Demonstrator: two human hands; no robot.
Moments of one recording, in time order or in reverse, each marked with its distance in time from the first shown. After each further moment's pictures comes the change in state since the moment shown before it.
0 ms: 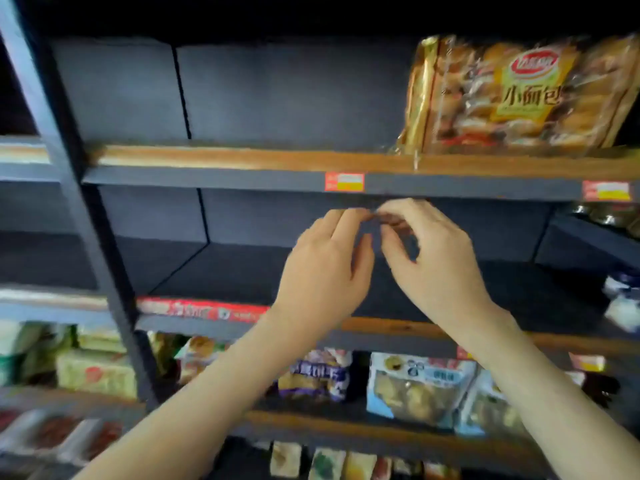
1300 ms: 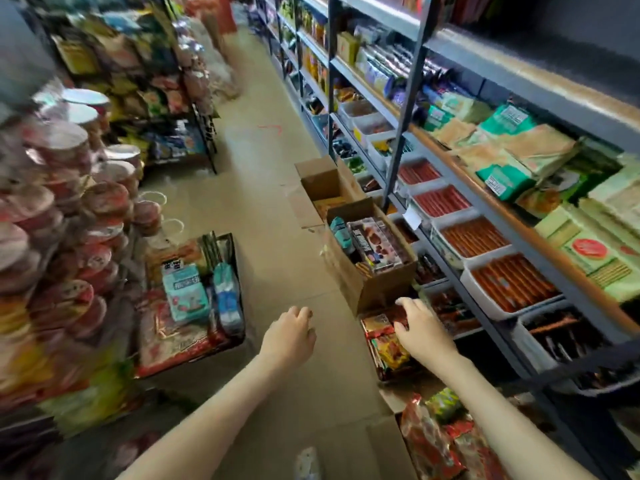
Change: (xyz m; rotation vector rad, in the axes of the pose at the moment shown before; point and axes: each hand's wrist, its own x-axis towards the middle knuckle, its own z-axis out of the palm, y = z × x) left_hand -0.629 -0.159 -0.468 0.656 -0.482 -1.647; right_hand -0.318 -0.478 0.459 0.319 -1.438 -0.182
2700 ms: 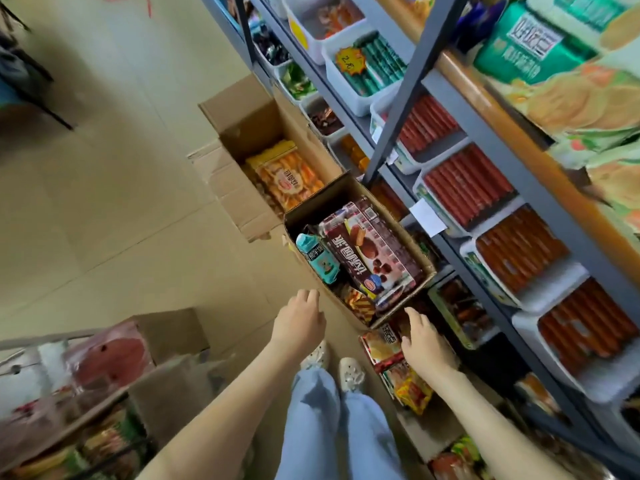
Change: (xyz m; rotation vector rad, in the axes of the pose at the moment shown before) left_hand 0.556 -0.052 0.043 0.045 -0.440 0.115; right_hand 0.465 0.061 0.079 -0.037 -0.312 0.536
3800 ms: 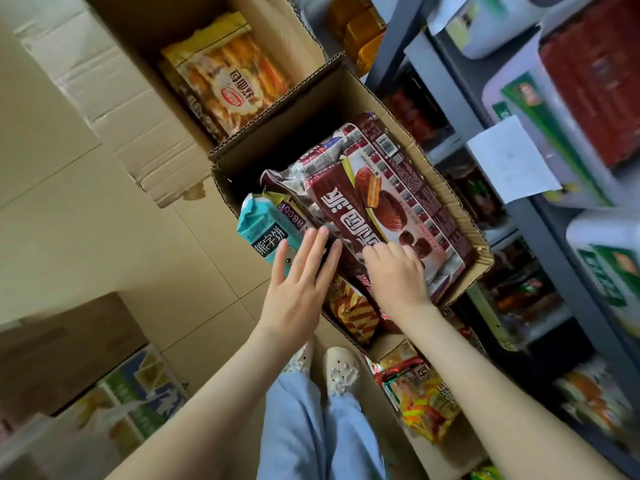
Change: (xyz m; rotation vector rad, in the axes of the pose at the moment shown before) left_hand 0.217 -0.041 0.190 0.418 0.393 0.381; right_hand 0.279 -0.001 0.119 -0.359 0.536 -0.524
